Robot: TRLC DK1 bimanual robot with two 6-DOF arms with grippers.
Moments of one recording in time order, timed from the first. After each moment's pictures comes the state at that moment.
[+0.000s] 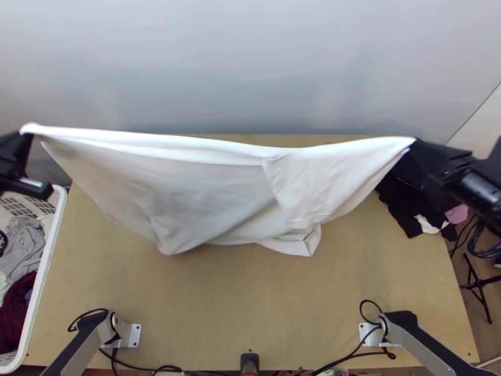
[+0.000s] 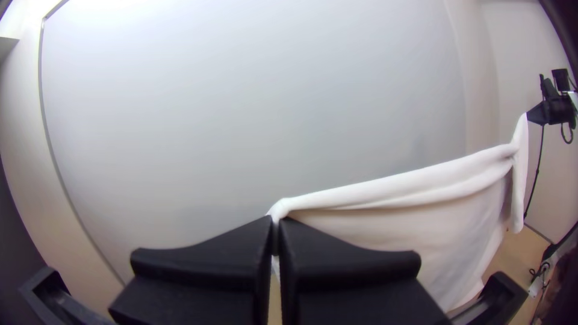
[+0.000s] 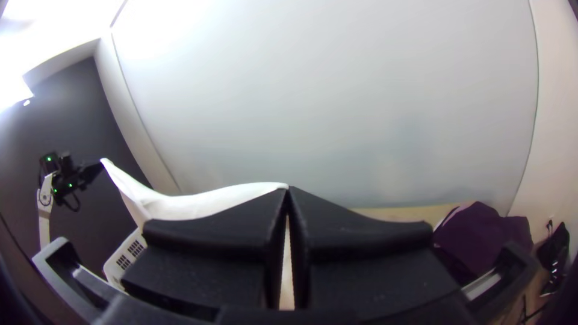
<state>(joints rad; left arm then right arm) 0.30 1.00 1.78 -0.87 0.40 0.31 0.11 1.03 1.75 -0.90 -0.41 0.26</state>
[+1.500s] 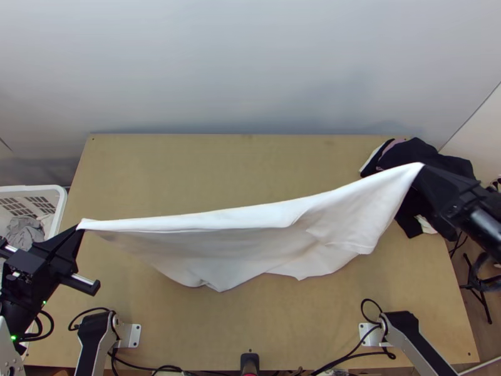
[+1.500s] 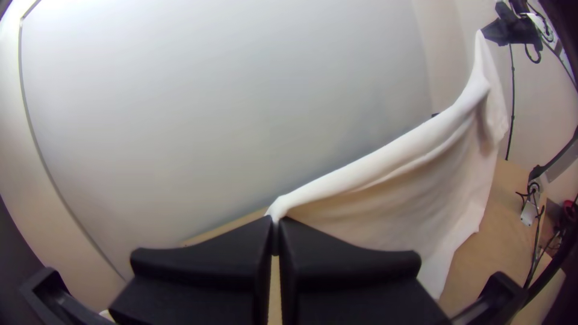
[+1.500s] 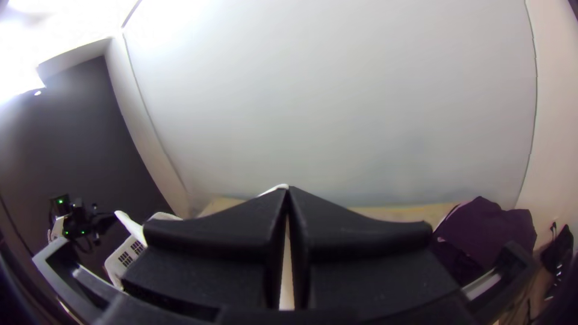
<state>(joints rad) 0.25 0.45 1.17 -0.95 0.43 0.44 0.09 0.85 1.55 -0.82 -0.45 0.26</state>
